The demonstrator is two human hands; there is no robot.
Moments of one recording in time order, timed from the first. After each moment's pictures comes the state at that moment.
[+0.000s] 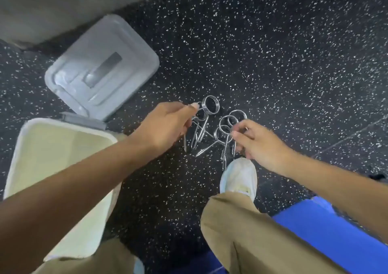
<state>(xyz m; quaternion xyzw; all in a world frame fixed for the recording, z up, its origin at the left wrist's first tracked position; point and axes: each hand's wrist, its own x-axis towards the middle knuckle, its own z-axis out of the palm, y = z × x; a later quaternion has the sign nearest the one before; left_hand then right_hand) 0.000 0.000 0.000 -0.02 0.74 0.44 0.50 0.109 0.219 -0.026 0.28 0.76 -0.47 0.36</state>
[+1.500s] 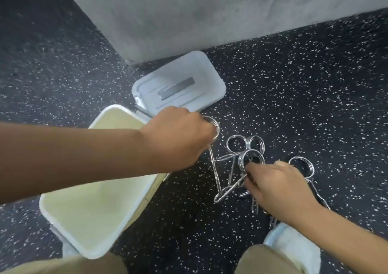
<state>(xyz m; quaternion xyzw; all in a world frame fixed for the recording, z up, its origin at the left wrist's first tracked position) 0.015 -0.057 0.018 0.37 0.90 -0.12 0.18 0.108 0.161 -0.094 -0.21 0.97 -0.15 0.05</state>
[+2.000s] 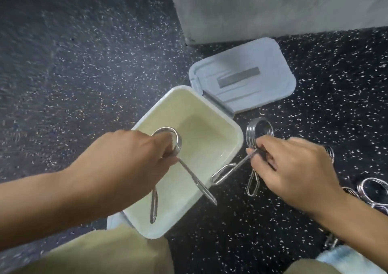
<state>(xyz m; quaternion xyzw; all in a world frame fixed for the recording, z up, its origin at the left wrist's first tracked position) 0.102 -0.227 0.054 0.09 0.97 -0.01 0.22 0.064 0.042 -0.055 -0.30 0.92 -0.26 -0.04</state>
